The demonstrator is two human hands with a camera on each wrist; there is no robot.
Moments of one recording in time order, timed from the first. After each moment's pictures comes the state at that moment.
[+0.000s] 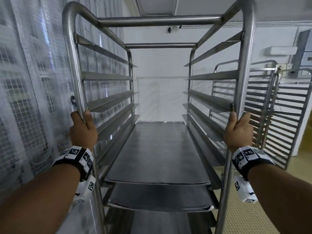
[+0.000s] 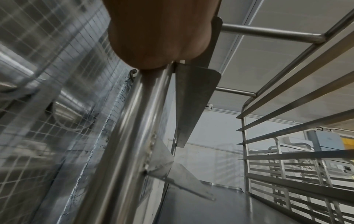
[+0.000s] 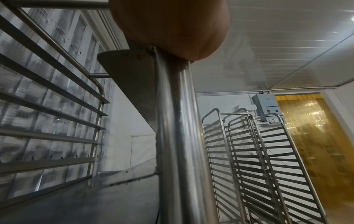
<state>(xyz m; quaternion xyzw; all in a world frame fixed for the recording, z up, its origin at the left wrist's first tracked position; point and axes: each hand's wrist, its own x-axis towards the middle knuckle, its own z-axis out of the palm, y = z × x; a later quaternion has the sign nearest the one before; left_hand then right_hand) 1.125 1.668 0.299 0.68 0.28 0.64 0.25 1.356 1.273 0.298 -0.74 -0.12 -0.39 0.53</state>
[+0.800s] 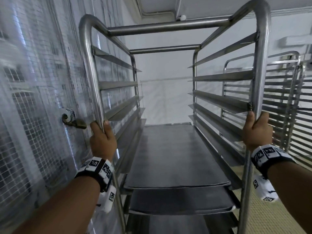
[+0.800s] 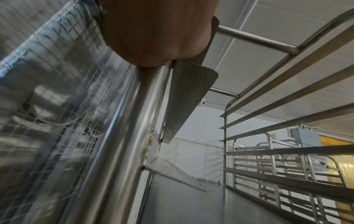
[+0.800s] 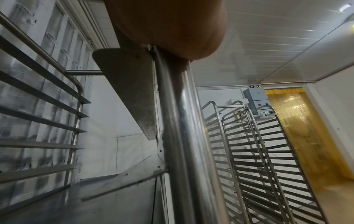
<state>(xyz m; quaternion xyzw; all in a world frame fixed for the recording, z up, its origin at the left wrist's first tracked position) 1.254 1.766 0.303 0.70 0.26 0.62 0.25 1.488 1.376 0.304 -0.77 -0.06 -0.36 0.53</state>
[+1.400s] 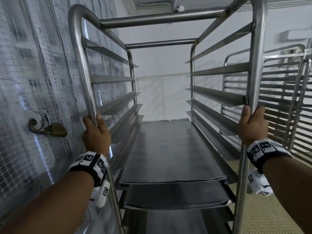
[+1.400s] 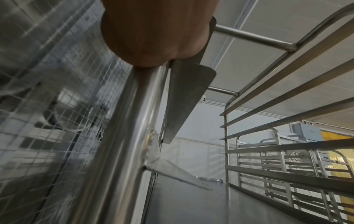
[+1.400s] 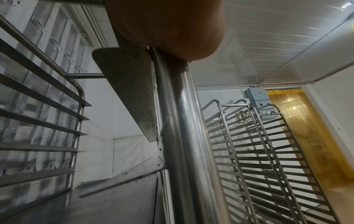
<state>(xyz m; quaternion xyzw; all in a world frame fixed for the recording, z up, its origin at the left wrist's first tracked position) 1.339 1.850 0.298 0.69 0.25 0.64 0.25 1.576 1.452 0.293 -0.76 -0.08 -0.42 0.49</state>
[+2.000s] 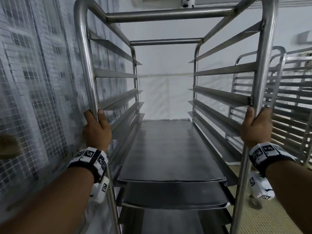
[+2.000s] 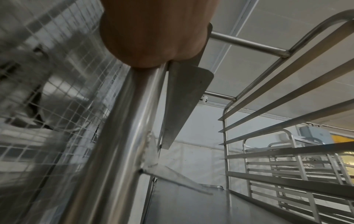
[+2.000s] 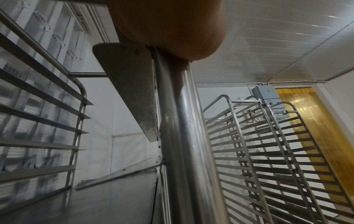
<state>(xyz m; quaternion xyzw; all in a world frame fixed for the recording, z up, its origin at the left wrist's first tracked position) 1.458 1.937 0.290 0.68 0.26 0.65 0.22 1.677 1.533 0.296 -0.75 -0.07 -0.41 0.51</state>
